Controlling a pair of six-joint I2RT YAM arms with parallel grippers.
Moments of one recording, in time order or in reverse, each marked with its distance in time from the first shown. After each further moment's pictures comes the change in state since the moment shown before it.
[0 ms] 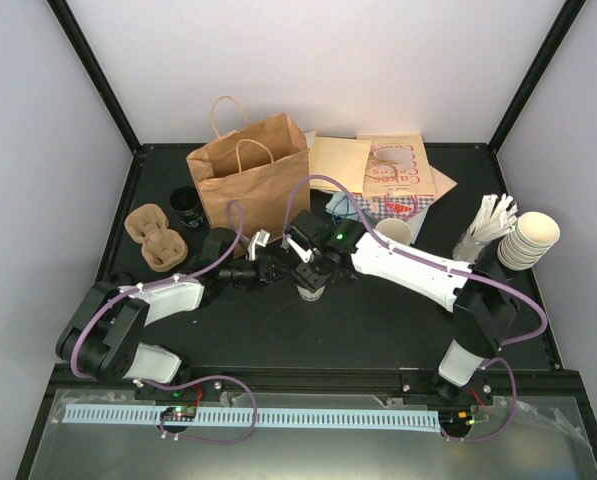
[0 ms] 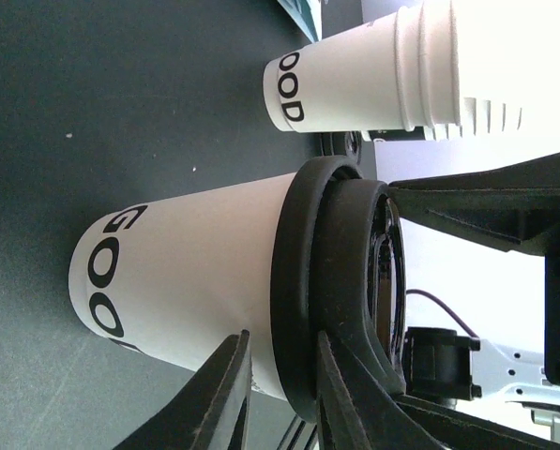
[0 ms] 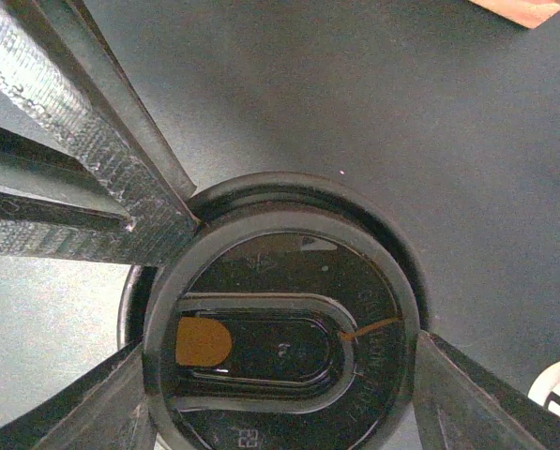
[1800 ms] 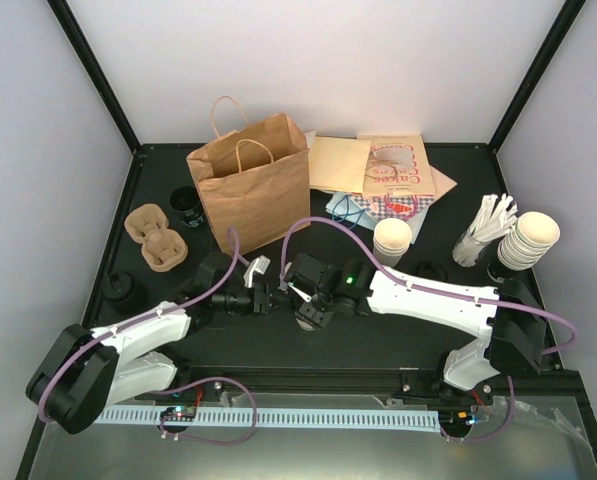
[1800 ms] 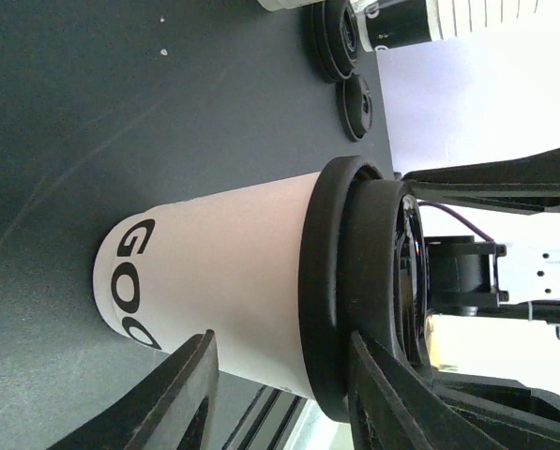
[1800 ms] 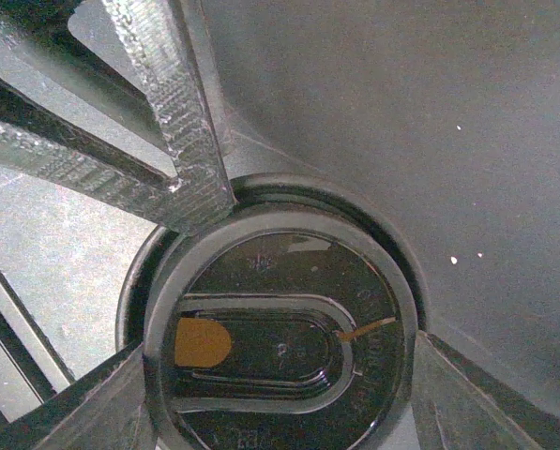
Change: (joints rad) left arm -0.103 -0.302 -0.174 -0.120 -0.006 0.055; right arm 0.211 -0.192 -0.211 0.056 0.054 0.009
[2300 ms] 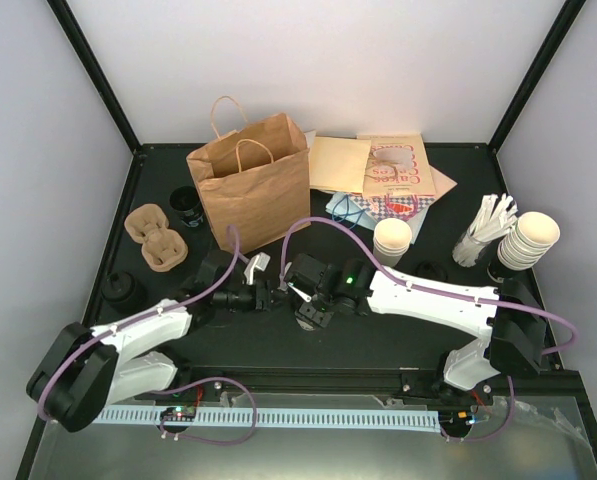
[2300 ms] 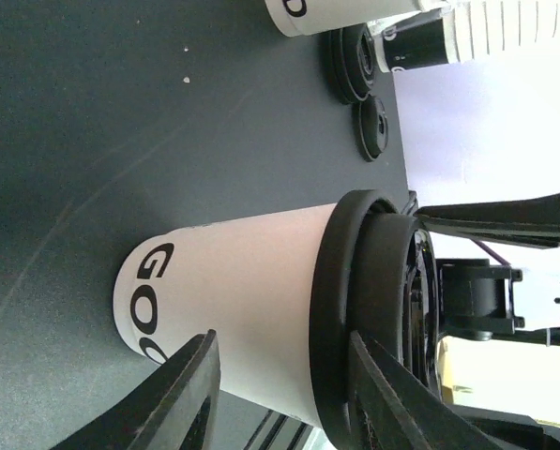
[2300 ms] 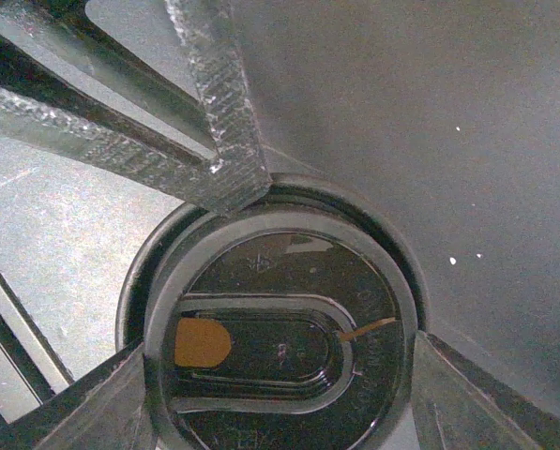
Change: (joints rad) left arm -0.018 0.002 0.025 -0.018 -0.064 -0.008; right arm 0.002 0.001 0.000 0.001 0.005 -0.003
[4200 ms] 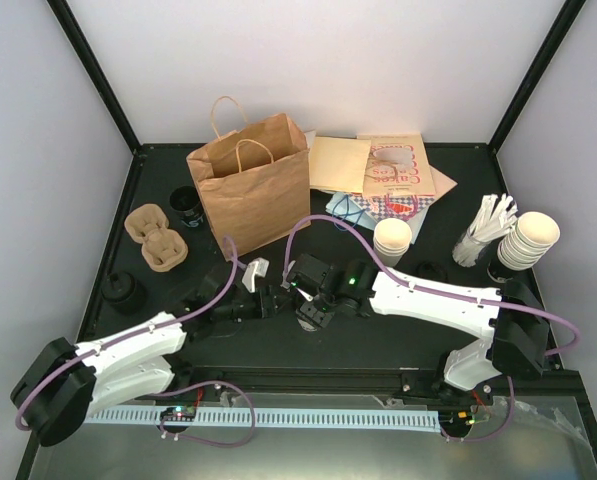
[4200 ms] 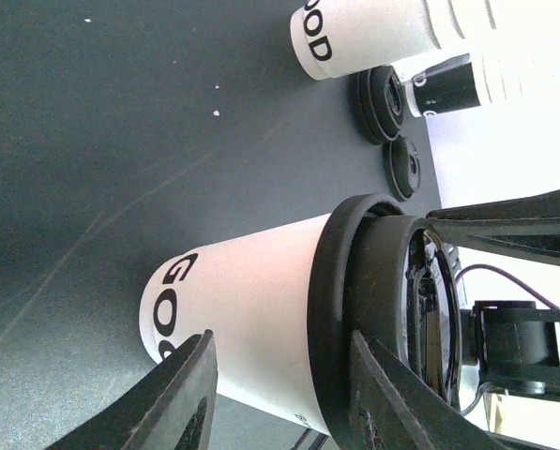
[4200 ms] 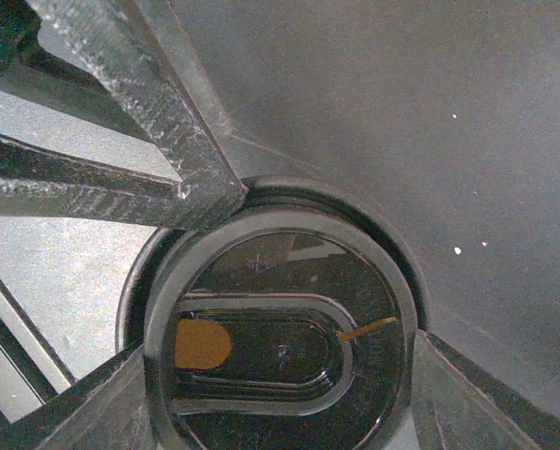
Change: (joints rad) left arm -0.164 -0.106 -0.042 -0.013 -0.292 -0.084; right arm -0.012 -0.008 -0.027 0.021 -0.003 0.060
